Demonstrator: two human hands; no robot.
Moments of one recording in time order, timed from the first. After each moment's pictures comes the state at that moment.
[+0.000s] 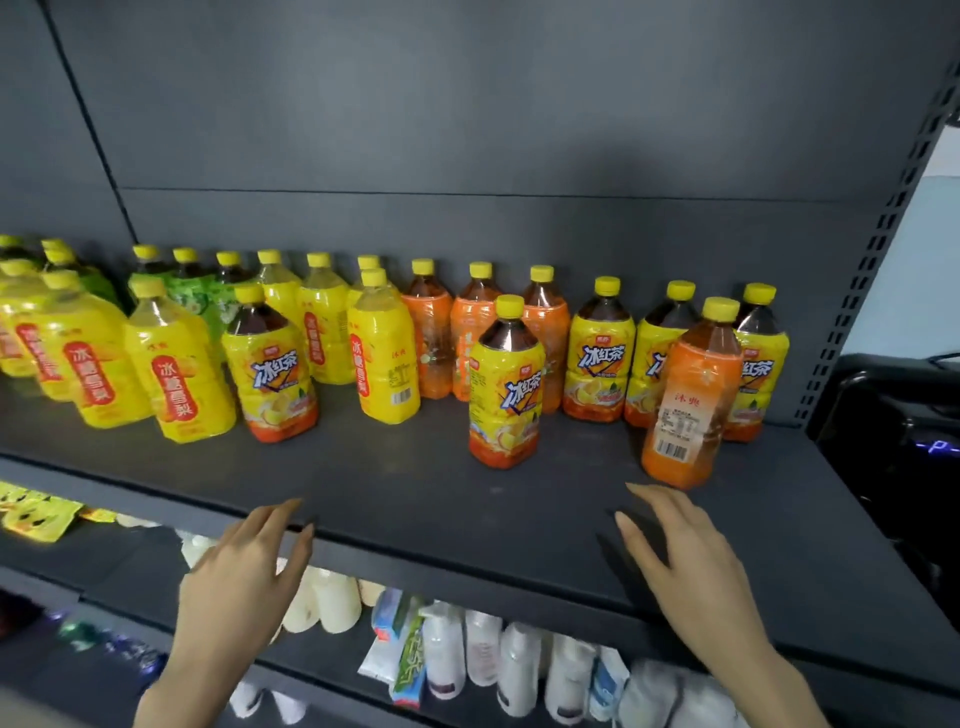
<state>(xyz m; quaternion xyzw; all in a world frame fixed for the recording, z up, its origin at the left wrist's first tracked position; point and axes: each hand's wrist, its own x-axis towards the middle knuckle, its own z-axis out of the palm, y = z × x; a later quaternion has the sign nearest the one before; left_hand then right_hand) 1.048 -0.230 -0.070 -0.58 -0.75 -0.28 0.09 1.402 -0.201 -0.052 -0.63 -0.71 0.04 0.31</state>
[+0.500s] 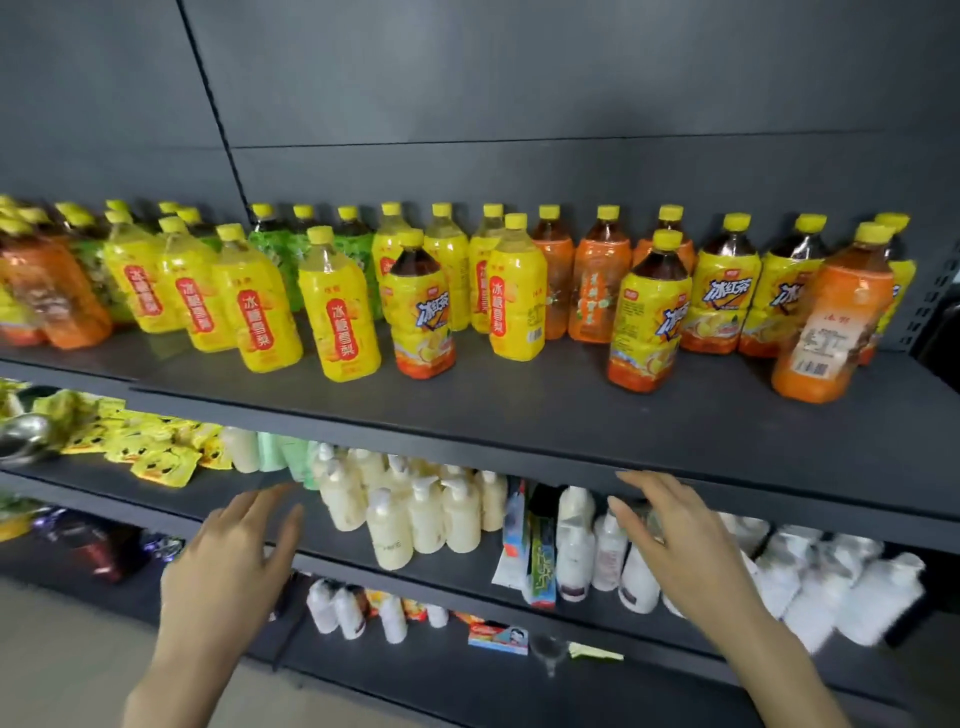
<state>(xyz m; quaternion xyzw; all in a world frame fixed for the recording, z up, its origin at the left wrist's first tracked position) 0.852 -0.338 -0.070 -0.58 -0.76 -0.28 0.08 1.207 -0.288 -0.080 -0.62 -0.73 0.08 0.29</state>
